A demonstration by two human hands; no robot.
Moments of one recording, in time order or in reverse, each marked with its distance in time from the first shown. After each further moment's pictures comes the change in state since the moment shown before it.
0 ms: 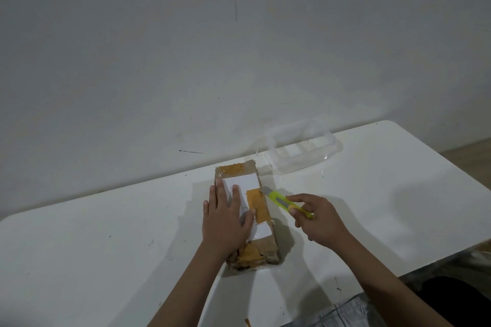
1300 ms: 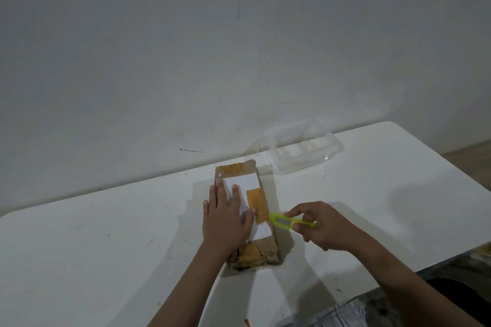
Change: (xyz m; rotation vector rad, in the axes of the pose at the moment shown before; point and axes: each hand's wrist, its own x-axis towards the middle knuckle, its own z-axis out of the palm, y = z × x) left_hand 0.001 0.002 0.000 -0.021 0.022 -0.008; right_hand -0.007 -0.011 -0.020 -0.184 -0.303 -0.010
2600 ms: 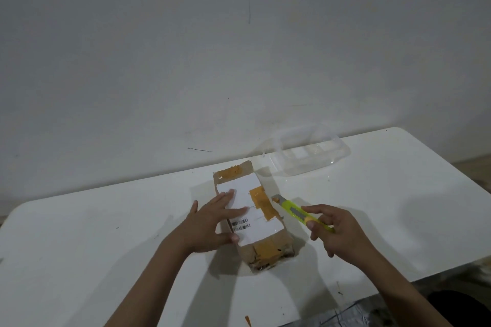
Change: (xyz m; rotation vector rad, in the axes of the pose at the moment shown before) left_hand -0.019 -0.047 -0.054 -0.181 -0.366 0.245; right_hand -0.021 0.012 0.001 0.222 0.231 -0.029
